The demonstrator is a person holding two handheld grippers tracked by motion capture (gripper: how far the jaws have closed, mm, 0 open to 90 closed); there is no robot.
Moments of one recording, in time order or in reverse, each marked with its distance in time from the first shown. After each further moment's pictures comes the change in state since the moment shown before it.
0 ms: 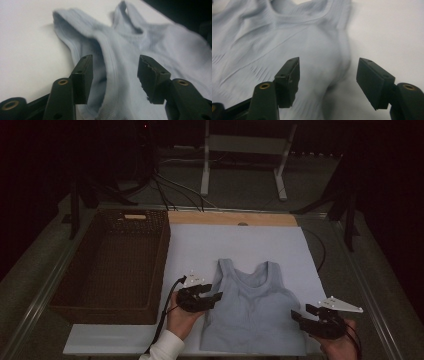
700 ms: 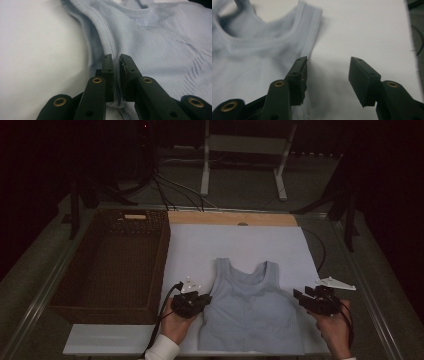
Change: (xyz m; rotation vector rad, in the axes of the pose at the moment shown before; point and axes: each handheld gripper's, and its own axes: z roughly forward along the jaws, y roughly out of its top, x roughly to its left) left arm 0.010 -0.018 -0.011 0.072 0.053 0.006; right arm -0.026 0.034 0.041 0.008 -0.102 0.050
